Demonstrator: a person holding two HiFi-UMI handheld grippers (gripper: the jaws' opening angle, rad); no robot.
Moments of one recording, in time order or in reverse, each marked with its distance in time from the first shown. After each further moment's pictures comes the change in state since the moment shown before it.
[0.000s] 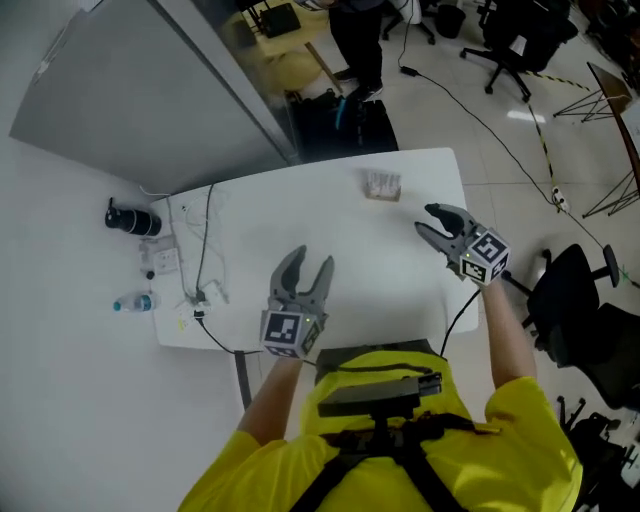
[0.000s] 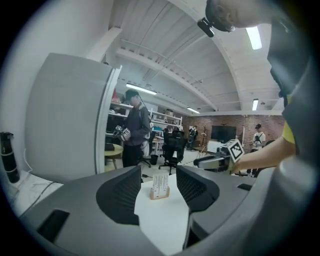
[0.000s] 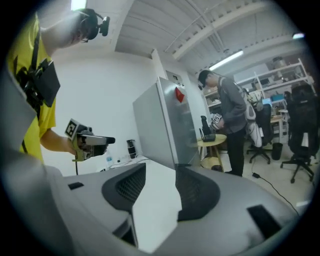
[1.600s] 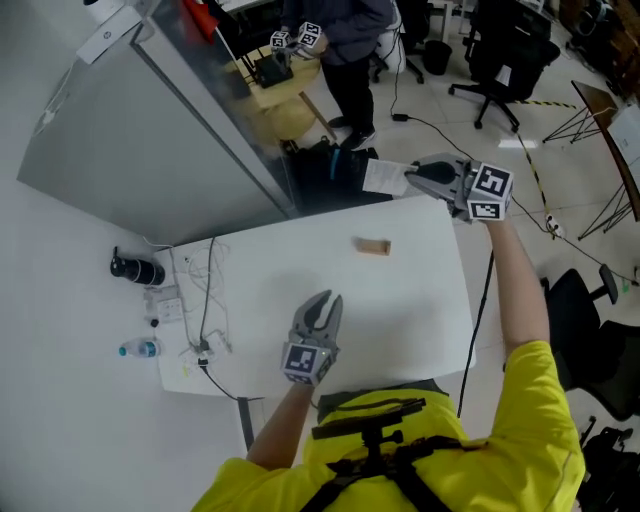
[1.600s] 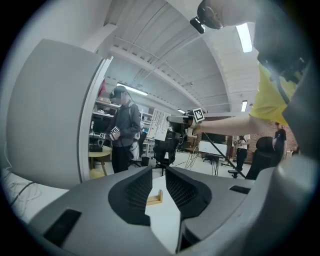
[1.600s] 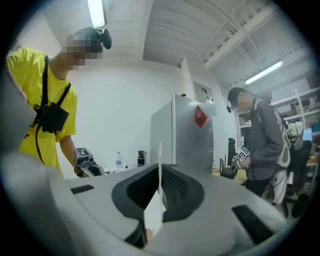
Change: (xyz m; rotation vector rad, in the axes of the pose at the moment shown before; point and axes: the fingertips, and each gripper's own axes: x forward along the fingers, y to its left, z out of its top) left arm 0.052 -0.019 -0.030 0.037 0.010 -0.113; right arm 0.041 -0.083 0.185 -0.287 -0.084 0.301
